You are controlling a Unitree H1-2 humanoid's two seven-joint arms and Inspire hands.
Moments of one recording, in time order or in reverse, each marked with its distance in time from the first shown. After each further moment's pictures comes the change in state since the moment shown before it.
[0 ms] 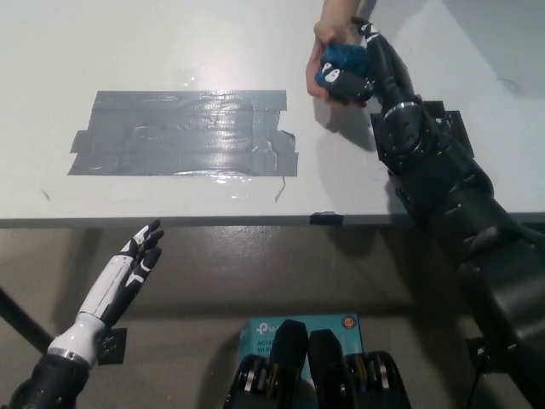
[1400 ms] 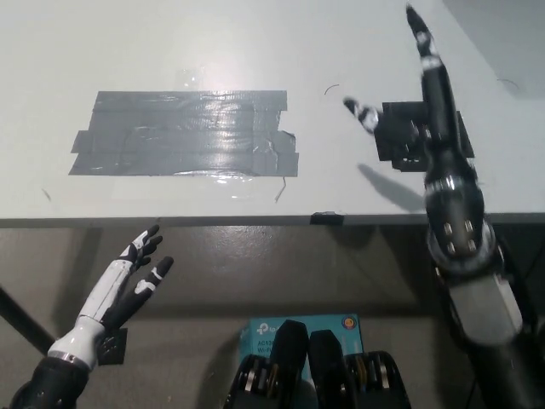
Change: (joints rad) left_arm 0.005 0.000 0.000 0.020 0.000 0.009 0.000; right_arm 0.645 -0.021 -0.072 -1.143 0.016 0.050 0.002
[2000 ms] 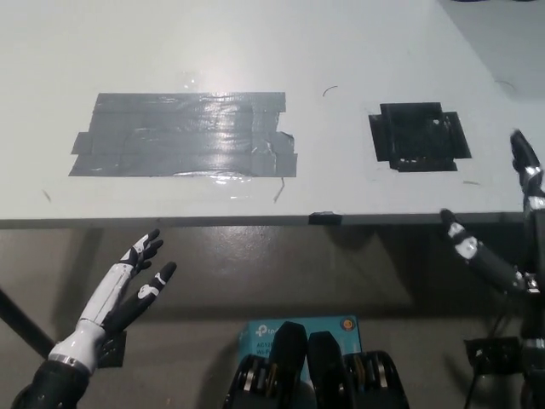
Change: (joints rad) left_arm 0.011 0.000 -0.006 0.005 0.000 -0.012 0.000; right_arm 0.459 -0.092 -0.051 -0.461 0.098 -0.015 0.067
